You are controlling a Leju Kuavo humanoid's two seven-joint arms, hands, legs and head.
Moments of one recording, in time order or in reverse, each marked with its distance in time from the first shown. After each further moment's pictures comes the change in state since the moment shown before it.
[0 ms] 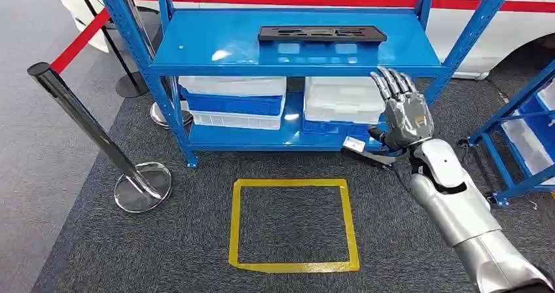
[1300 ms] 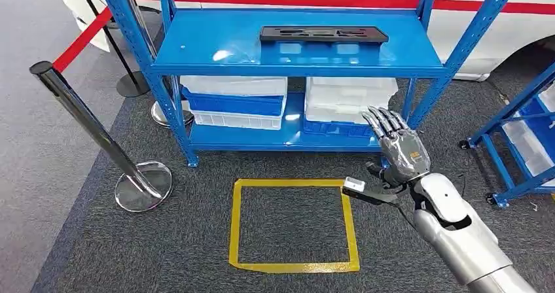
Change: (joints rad) left arm -0.075 -0.186 -0.042 0.550 0.000 -0.437 0.128; right arm 0.181 -0.072 0.012 -0.130 -0.020 0.041 0.005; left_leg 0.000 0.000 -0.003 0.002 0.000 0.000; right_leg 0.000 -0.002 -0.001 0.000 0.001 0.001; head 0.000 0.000
